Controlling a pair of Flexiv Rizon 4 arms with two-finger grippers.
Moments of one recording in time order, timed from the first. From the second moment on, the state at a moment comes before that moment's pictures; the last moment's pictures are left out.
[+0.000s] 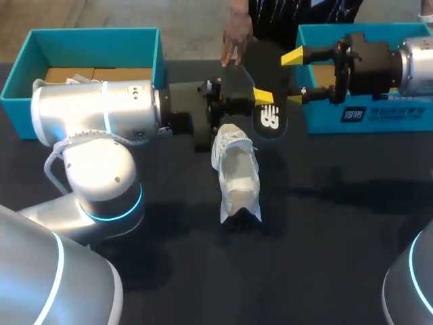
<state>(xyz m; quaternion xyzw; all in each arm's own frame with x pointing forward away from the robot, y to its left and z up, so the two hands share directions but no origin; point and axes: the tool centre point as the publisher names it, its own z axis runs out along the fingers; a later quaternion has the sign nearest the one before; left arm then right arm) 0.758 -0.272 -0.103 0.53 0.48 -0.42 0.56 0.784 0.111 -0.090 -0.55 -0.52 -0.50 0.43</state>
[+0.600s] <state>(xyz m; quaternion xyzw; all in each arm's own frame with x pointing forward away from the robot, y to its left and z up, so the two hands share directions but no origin) 0.756 -0.283 -0.103 0.53 0.47 -0.42 0.57 0.791 0.116 -0.097 -0.55 -0.52 -0.50 0.43</state>
